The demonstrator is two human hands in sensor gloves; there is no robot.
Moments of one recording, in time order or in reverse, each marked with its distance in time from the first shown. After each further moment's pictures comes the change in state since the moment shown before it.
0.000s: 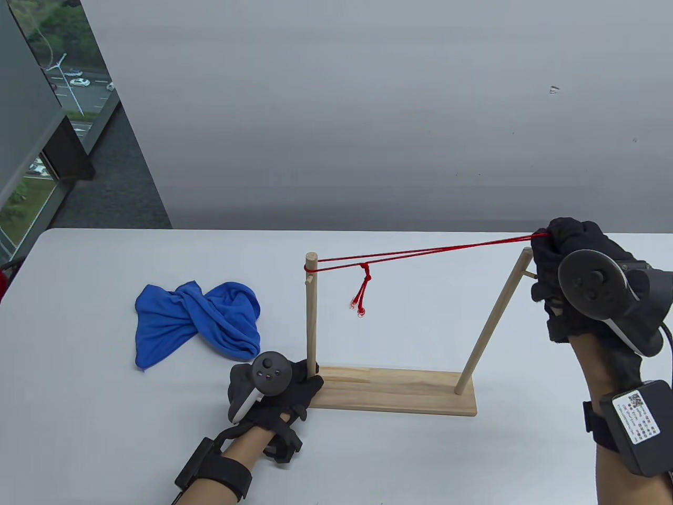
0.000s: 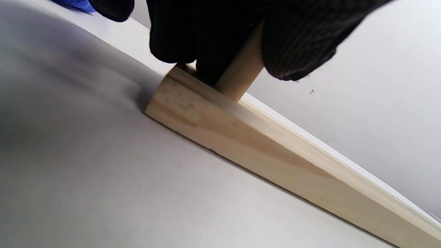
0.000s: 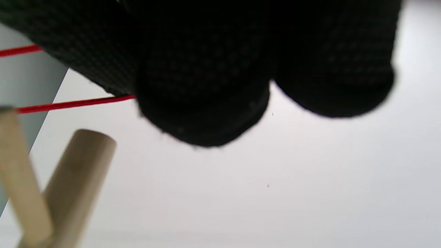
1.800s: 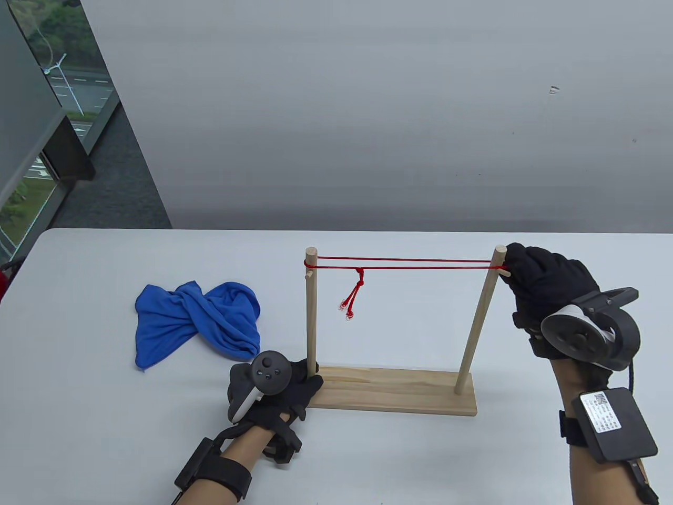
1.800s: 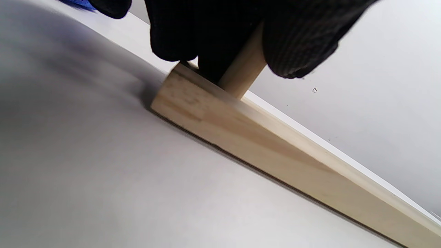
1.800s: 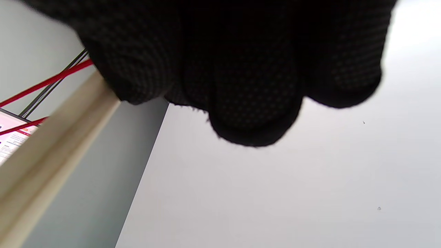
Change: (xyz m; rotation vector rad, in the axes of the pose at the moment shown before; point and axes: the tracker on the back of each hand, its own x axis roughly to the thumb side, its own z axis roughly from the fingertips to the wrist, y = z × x) left_hand -0.001 0.000 -0.001 -0.013 0.012 0.006; right_hand -0.008 0.069 0.043 -0.184 -0.362 -0.238
